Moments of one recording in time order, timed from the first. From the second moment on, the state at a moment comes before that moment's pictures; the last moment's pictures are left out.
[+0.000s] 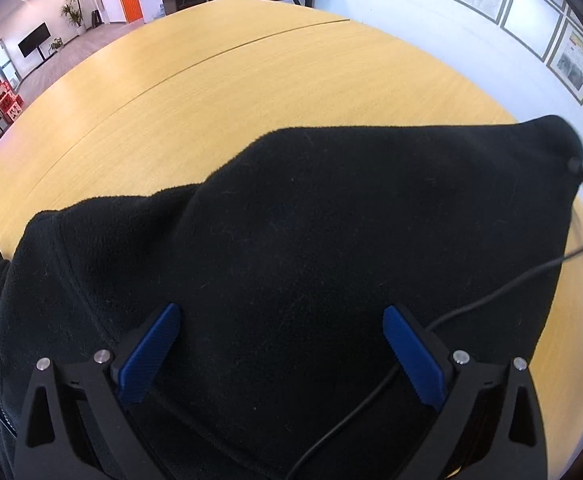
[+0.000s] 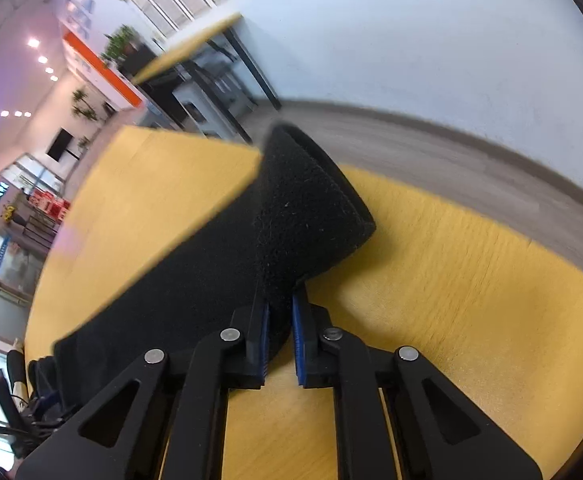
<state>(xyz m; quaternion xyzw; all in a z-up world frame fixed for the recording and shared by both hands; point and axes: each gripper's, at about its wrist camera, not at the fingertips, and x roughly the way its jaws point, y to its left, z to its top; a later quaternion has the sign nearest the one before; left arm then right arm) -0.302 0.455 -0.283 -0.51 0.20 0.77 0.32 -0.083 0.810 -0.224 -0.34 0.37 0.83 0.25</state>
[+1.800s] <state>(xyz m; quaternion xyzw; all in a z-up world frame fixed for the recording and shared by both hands) -0.229 0.034 -0.231 -0.47 0.04 0.84 0.24 -0.245 0.372 -0.253 -0.48 0.05 0.87 -0.07</state>
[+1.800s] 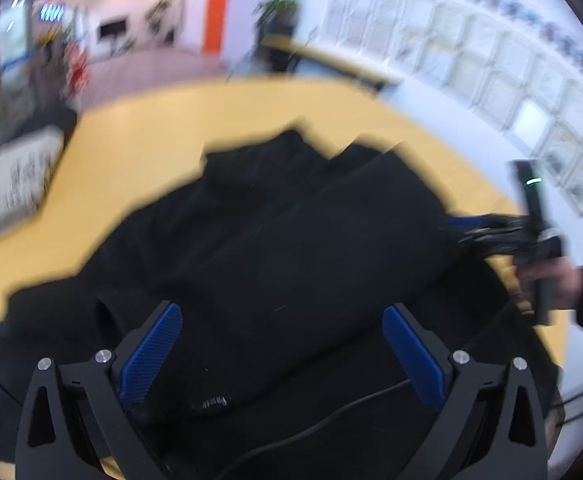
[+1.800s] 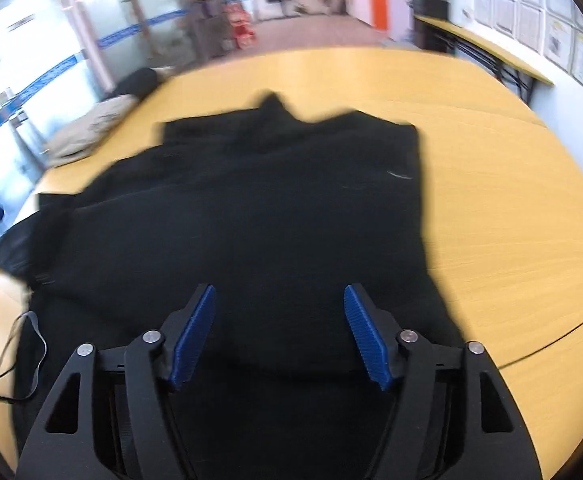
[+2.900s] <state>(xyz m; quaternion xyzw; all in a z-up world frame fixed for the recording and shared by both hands) -0.143 -0.335 -0.234 -0.42 -0.39 0.81 -0.16 -0.241 0.126 -0.195 -0.41 0.00 0.87 -0.27</state>
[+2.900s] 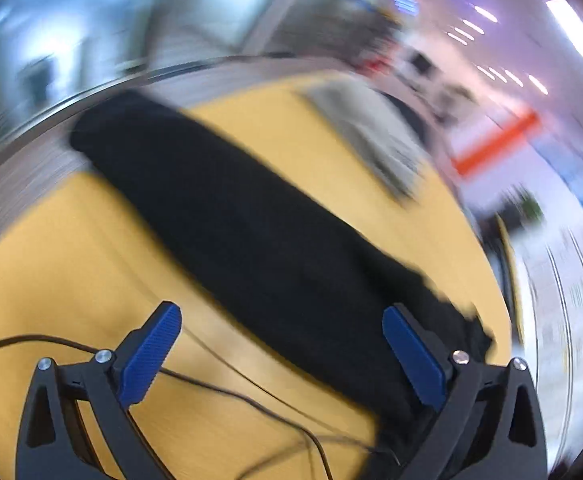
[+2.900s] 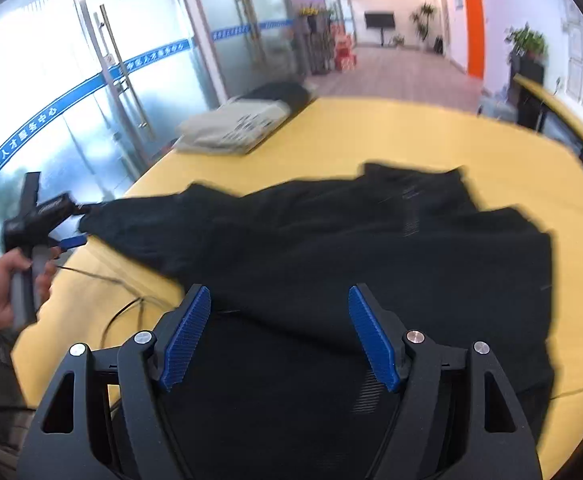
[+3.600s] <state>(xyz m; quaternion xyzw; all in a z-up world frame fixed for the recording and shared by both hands) -0.203 -0.421 -0.262 -0.41 -0.37 0.81 -0.19 -0.175 0.052 -0.184 -0.46 0.00 0.84 -0.29</state>
